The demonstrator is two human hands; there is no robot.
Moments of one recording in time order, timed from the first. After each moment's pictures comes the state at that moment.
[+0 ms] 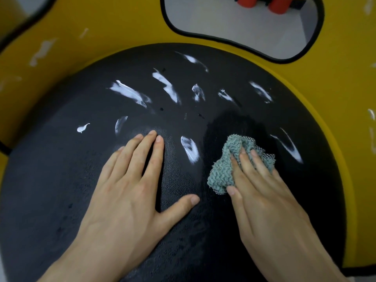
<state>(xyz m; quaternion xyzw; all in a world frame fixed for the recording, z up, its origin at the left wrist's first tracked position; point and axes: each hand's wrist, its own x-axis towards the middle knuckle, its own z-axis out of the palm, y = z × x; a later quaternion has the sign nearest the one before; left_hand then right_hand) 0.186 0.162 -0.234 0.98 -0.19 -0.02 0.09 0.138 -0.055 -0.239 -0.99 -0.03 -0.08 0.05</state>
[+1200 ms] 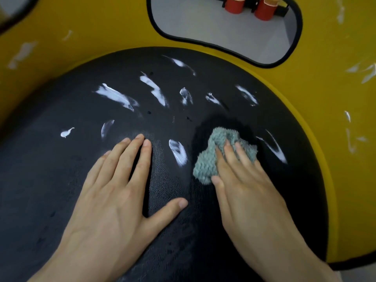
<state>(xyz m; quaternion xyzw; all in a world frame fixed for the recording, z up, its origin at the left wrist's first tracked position) 0.185 0.162 -0.237 0.98 -0.19 -0.01 0.10 0.154 -0.051 -0.229 -1.00 -0.01 -0.04 0.04</state>
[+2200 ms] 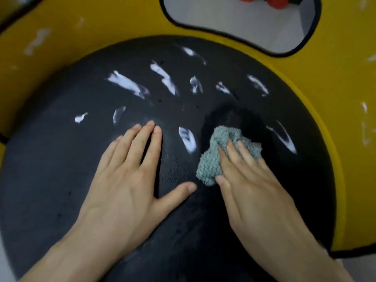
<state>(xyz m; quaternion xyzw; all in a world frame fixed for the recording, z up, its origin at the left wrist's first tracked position) 0.187 0.161 -0.230 0.98 -0.19 -0.03 0.08 0.141 -0.048 -0.225 -1.00 -0.06 -0.04 0.06</state>
